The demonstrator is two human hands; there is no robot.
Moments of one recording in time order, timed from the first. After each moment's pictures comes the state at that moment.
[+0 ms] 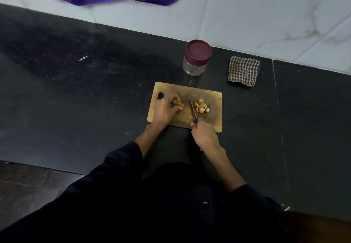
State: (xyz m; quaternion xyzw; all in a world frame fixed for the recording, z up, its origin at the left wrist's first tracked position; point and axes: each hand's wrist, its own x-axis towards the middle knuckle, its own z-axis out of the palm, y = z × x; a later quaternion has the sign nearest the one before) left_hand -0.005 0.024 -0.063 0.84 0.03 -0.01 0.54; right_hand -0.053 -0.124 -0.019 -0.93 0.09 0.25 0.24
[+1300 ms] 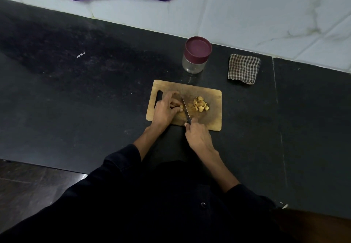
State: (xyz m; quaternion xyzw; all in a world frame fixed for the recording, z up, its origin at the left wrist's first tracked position) left_hand -0.016 0.020 -0.061 0.85 0.03 -0.01 0.53; right_hand -0.064 -0.112 -0.027 -0.95 0.05 0.23 0.21
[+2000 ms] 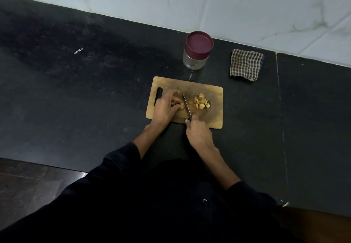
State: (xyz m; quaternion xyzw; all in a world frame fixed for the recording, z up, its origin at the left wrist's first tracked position) left_hand -0.015 0.019 -0.061 0.86 0.03 -0.01 0.51; right_hand -0.061 -0.112 -0.030 -0.96 0.03 0.21 0.20
